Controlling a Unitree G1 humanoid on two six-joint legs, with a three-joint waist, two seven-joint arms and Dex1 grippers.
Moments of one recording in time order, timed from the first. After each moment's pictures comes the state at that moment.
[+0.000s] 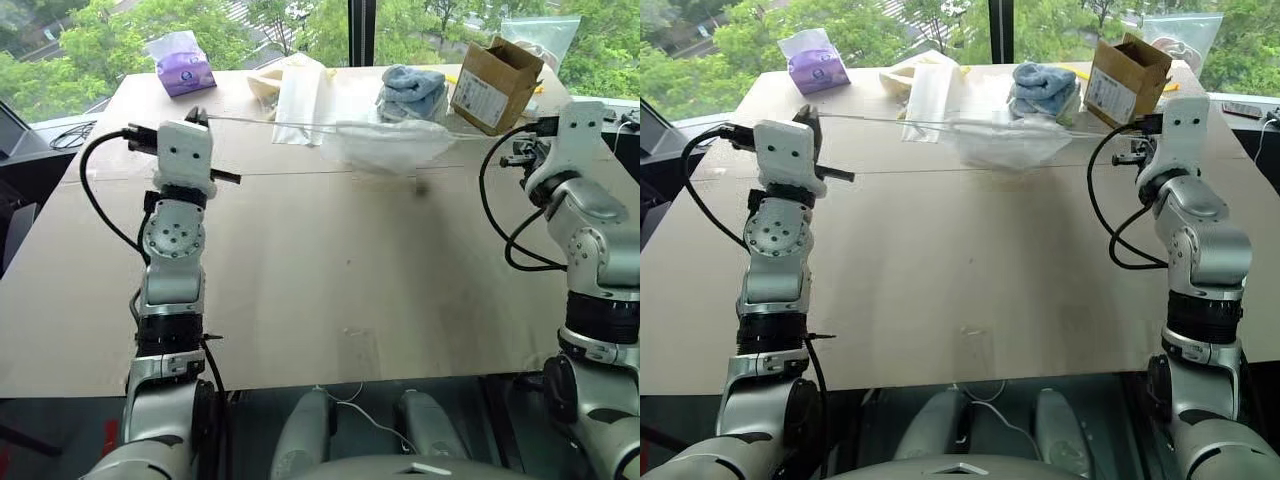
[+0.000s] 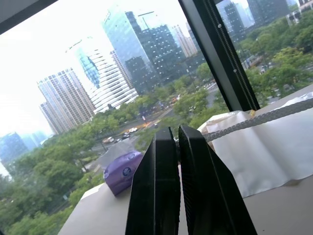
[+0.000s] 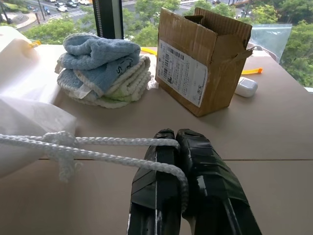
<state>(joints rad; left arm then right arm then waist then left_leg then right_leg) -0.56 0.44 0.23 0.18 0.16 -0.07 -0.03 -0.64 -0.40 -0.24 -0.15 0.24 0.80 0.10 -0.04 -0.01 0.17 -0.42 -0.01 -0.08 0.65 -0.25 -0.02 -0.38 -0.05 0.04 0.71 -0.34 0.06</state>
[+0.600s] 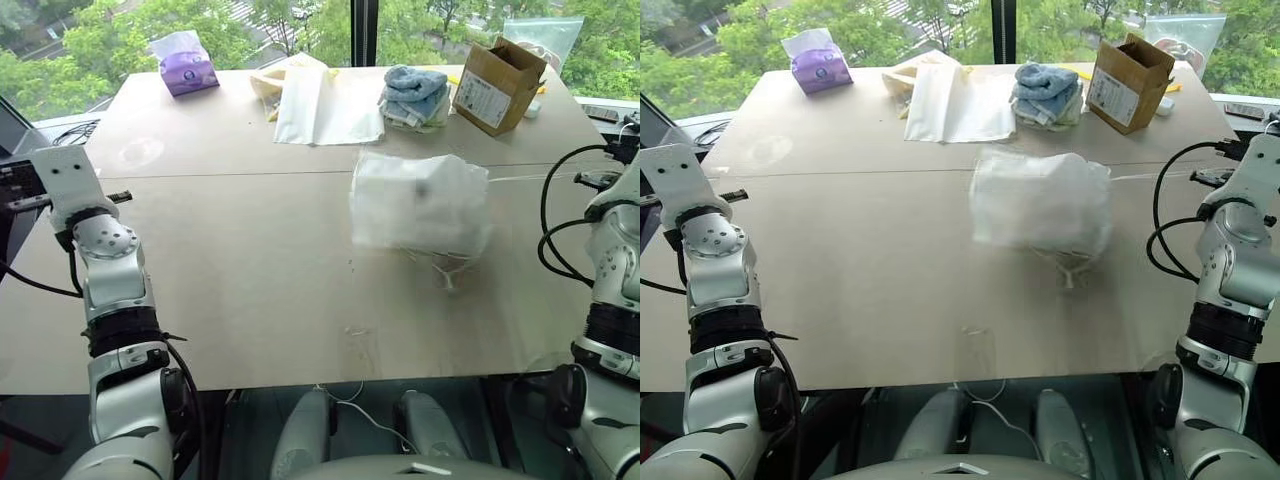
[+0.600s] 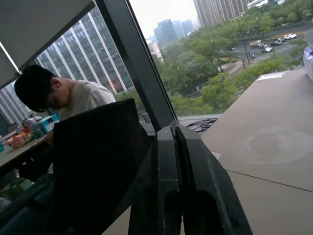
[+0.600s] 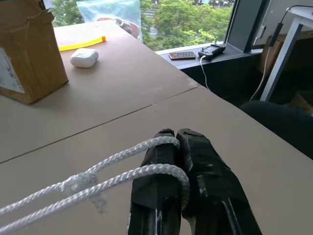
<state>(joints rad) -0.58 0.54 0.46 0.41 0.14 0.13 0.35 -0.60 -0.39 -0.50 -0.01 0.18 0.74 -0.20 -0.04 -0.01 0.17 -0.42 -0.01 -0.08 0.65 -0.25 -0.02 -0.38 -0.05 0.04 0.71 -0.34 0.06</state>
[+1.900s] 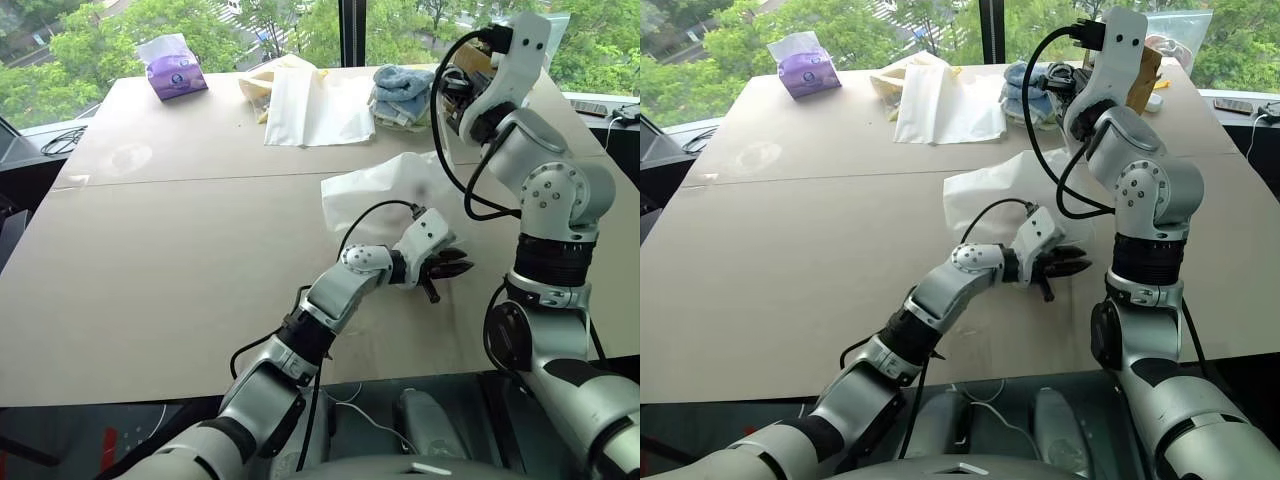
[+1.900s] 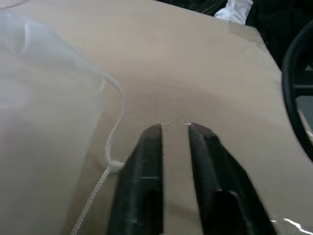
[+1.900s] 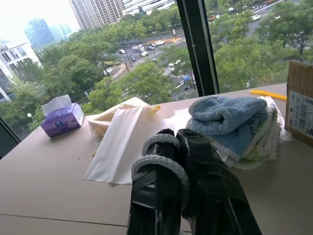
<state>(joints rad) -0.69 0.00 -0.45 0.26 -0.12 0.37 -0.66 -1.00 -0.16 -0.24 -0.04 0.49 0.88 -0.01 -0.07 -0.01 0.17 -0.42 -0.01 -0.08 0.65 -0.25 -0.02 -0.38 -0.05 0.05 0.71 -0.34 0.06</state>
